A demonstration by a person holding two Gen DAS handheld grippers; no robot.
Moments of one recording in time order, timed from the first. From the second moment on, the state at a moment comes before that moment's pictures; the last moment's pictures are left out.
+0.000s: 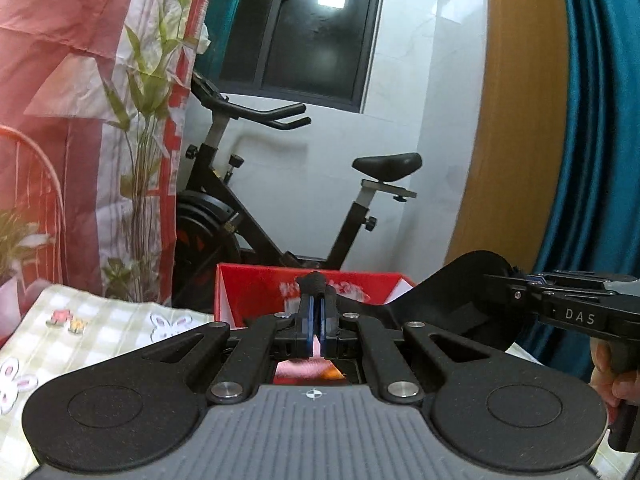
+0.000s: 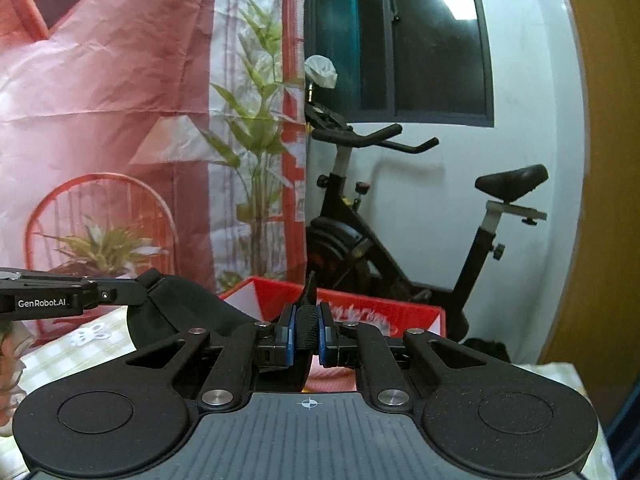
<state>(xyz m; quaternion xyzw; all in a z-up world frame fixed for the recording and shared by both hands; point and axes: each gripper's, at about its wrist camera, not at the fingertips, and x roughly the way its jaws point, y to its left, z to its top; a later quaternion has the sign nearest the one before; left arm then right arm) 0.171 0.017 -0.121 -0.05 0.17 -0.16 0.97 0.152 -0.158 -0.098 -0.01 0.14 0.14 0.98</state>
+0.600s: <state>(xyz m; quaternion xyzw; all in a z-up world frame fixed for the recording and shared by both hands) 0.266 -0.002 -0.174 -0.04 0.34 -0.16 0.93 0.259 -0.161 -0.177 0.03 0.31 0.11 0.94</state>
